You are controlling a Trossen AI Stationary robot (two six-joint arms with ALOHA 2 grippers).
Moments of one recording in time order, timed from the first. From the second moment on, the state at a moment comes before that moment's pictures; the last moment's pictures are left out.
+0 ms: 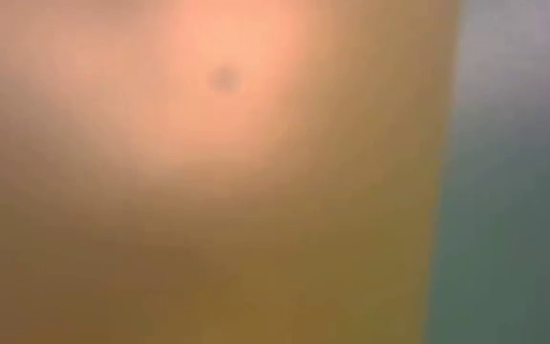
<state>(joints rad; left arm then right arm) -0.06 1.11 1.32 -1.12 -0.54 -0.74 -0.07 1.46 1.69 -0.43 -0.23 -0.18</state>
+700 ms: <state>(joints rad) -0.19 1.11 1.32 -1.15 -0.59 -0.93 -0.34 1.45 1.14 0.19 -0.68 0.19</state>
